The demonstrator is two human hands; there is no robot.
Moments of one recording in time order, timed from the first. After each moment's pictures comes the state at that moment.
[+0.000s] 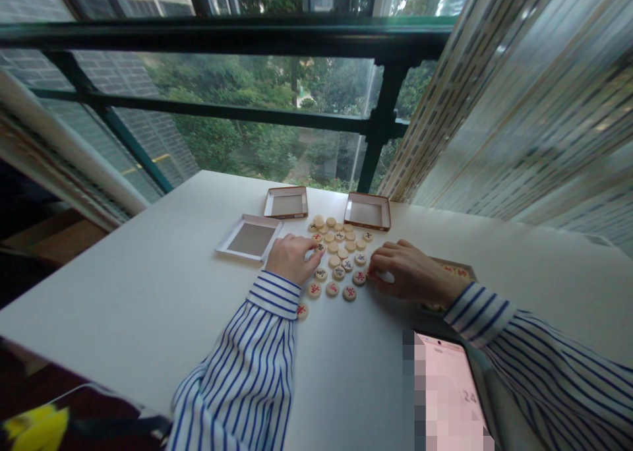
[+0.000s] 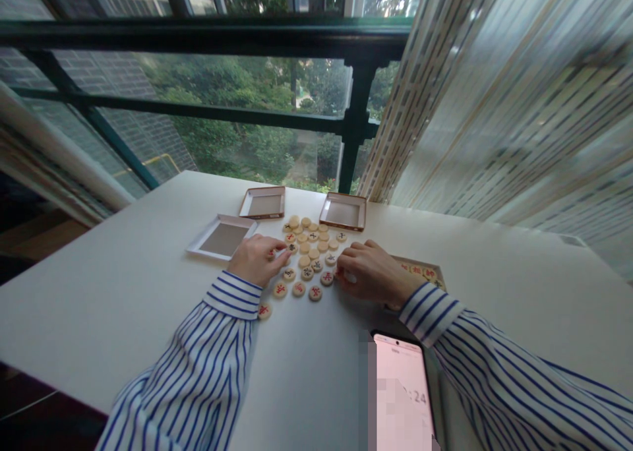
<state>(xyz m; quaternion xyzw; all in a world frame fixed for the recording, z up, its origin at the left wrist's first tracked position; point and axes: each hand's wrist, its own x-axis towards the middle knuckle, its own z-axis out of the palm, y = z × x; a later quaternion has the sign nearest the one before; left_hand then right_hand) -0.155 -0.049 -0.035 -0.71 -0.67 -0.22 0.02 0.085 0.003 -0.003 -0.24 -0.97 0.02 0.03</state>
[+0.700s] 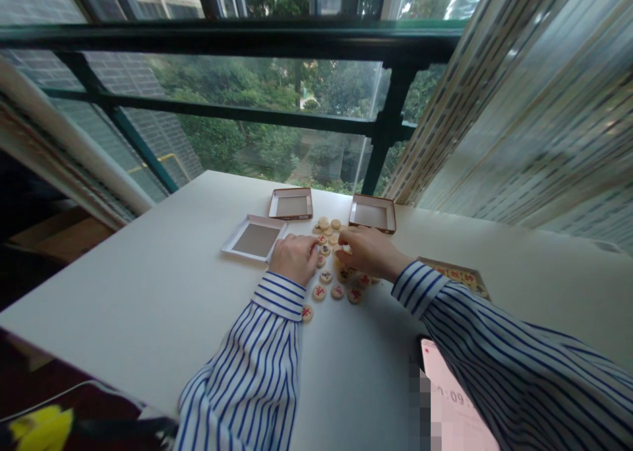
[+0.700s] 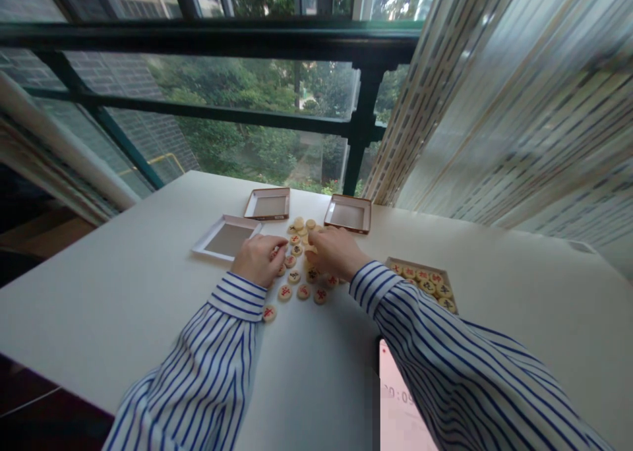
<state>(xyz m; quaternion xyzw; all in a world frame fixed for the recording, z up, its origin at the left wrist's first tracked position) -0.155 -0.050 -0.031 -0.68 -0.70 -0.22 0.04 0.008 0.025 -0.009 -0.34 -0.94 -0.04 0.03</state>
